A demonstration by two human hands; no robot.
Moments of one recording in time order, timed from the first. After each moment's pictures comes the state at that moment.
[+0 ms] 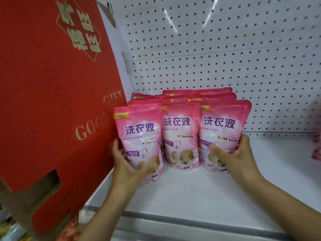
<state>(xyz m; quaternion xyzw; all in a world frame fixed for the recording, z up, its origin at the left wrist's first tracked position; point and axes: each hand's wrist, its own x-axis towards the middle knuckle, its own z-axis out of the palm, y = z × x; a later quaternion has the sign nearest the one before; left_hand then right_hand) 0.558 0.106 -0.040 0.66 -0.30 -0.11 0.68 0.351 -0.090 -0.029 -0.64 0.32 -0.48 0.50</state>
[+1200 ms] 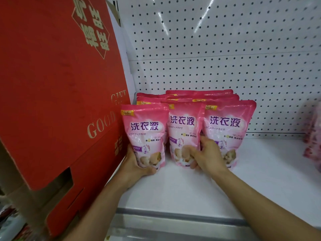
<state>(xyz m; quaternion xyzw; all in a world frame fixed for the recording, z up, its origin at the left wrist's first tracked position) 0.603 0.100 -0.045 0.68 -0.42 -0.20 0.56 0.417 -0.039 -0.014 -0.77 0.35 -0.35 0.40</state>
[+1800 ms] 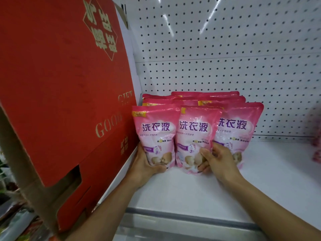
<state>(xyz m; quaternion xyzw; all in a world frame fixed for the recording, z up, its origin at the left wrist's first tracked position) 0.598 0.080 -0.055 0.66 -0.43 -0.16 0.60 0.403 -0.047 -0.033 -0.70 0.32 -0.41 0.49</state>
